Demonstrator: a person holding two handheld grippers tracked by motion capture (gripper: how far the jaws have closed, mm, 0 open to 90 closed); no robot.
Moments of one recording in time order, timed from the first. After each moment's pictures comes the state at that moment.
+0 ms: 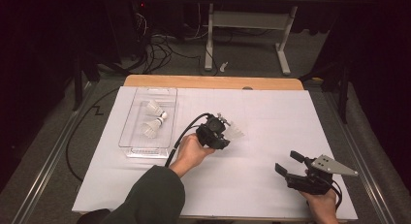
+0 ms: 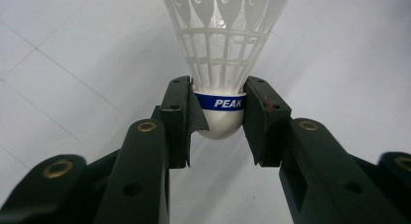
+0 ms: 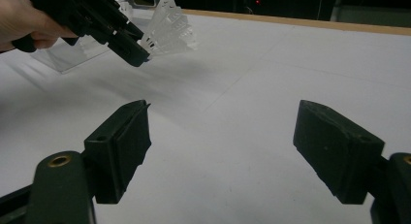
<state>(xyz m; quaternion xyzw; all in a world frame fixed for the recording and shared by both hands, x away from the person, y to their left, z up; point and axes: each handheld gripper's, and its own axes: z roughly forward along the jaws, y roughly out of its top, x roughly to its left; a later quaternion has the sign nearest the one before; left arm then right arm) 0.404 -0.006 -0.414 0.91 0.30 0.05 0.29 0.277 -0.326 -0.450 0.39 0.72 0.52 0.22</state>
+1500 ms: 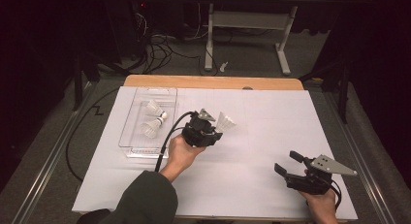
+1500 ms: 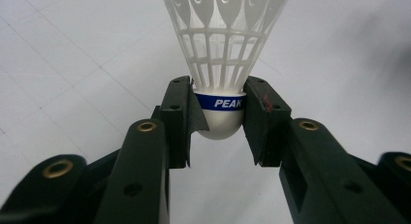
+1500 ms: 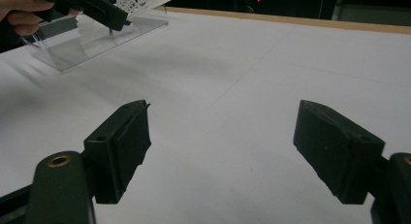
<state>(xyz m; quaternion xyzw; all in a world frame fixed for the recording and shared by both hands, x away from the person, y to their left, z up) 0.389 0.034 -0.399 0.86 0.33 0.08 0.39 0.278 -0.324 -0.450 0.39 0.73 0.52 0.22</state>
